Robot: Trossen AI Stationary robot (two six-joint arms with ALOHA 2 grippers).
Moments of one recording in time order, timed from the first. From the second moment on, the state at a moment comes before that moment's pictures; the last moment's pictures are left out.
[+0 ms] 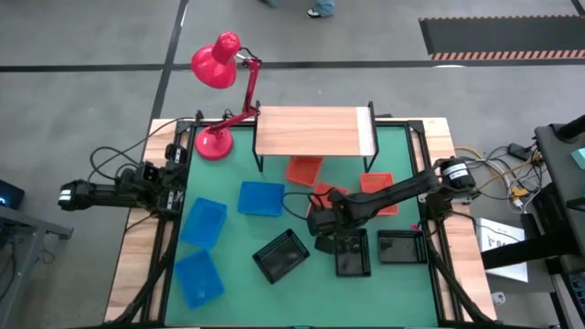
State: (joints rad) left arm 0.00 0.25 0.03 1.05 -0.03 0.01; right arm 0.24 1.83 1.30 -0.76 0.16 0.48
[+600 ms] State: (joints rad) left arm 0.00 0.25 0.03 1.05 -0.03 0.01; right arm 0.36 1.81 1.60 -0.86 0.24 0.03
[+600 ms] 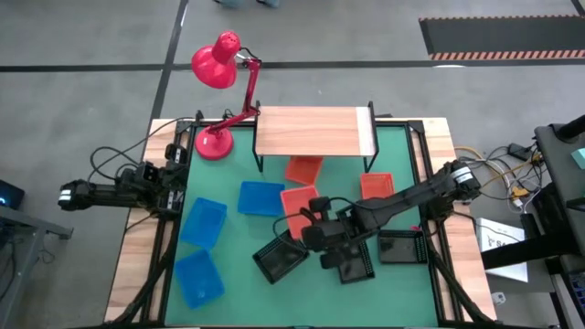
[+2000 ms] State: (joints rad) left arm 0.00 0.25 0.03 1.07 -0.03 0.01; right arm -0.18 1.82 1.77 -0.79 0.23 -0.32
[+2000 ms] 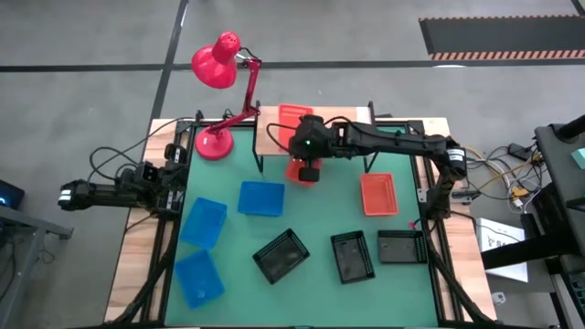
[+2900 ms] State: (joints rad) left arm 0.00 0.25 0.03 1.06 -0.03 0.01; right arm -0.25 1.92 1.76 -0.66 0.18 -0.35
